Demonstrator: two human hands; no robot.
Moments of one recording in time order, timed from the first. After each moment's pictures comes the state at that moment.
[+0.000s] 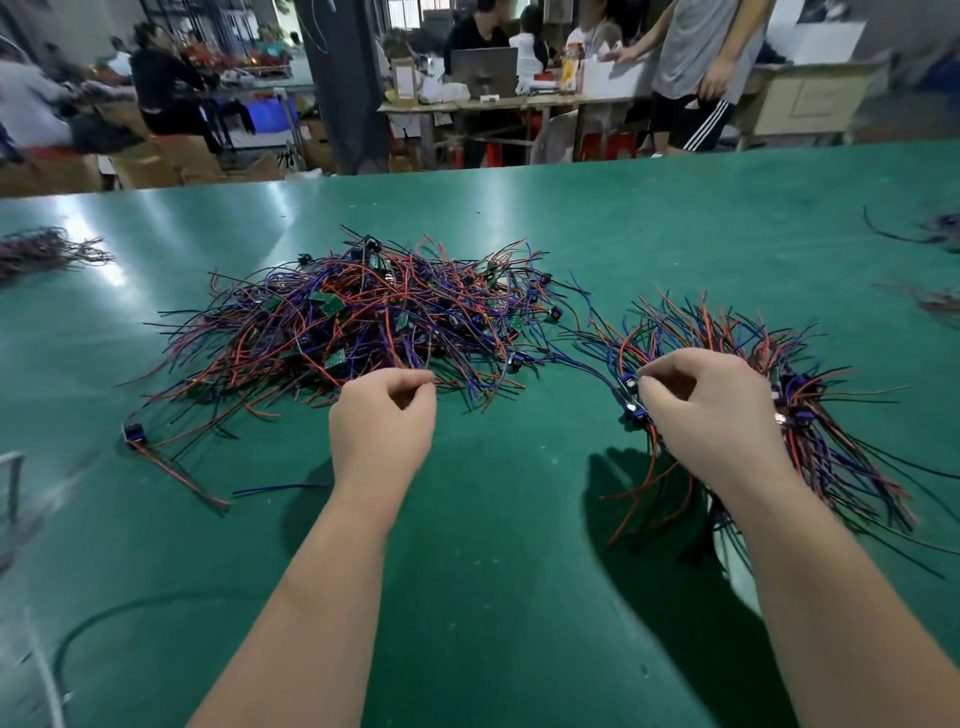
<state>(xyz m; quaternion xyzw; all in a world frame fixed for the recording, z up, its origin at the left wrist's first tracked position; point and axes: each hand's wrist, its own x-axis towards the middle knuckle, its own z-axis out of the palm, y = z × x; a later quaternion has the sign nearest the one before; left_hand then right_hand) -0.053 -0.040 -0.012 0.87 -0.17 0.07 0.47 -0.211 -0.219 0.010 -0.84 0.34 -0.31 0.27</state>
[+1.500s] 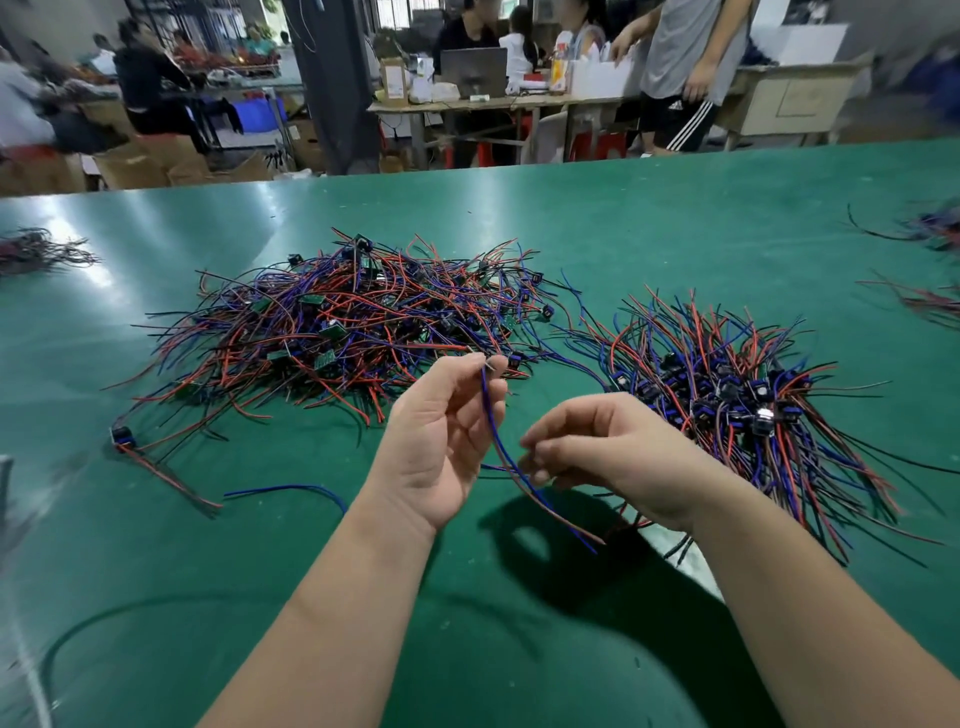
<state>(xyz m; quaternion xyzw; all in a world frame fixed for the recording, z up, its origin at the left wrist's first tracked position) -0.096 -0.059 0.017 0.40 -0.06 -0.38 0.83 -0.200 -0.183 0.004 -0.73 0.13 -0.07 0.67</state>
